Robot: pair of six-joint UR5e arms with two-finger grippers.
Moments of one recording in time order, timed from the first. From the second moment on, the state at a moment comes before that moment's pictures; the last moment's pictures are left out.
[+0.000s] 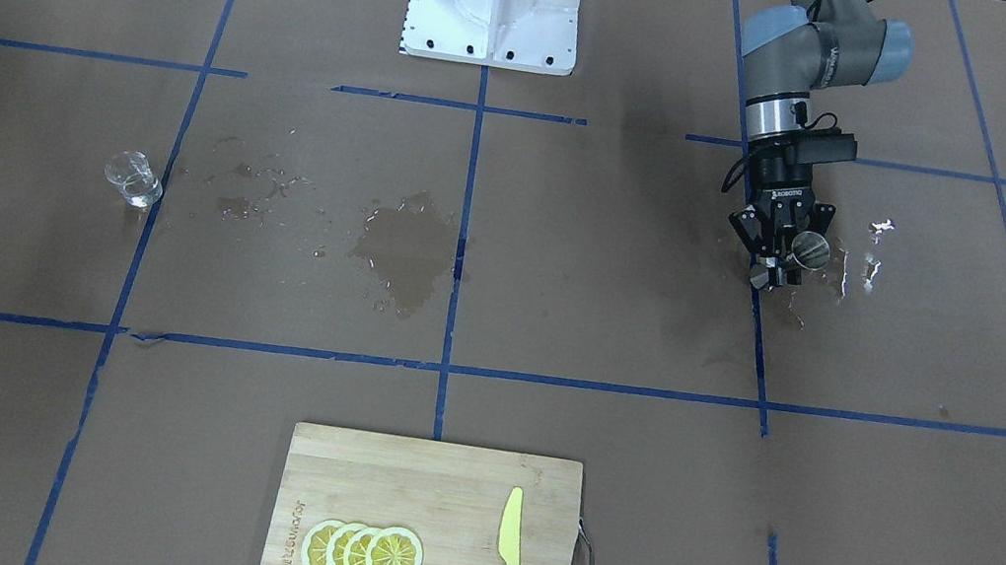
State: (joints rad) left arm -0.23 -1.56 -1.84 -2.00 -0.65 -1.69; right arm 1.12 -1.62 2.09 -1.49 2.20 0.88
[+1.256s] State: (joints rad) left arm -0.24 -1.69 -1.95 -2.15 -0.66 -1.35; right arm 0.58 -1.83 2.27 -1.15 1.58 1.24
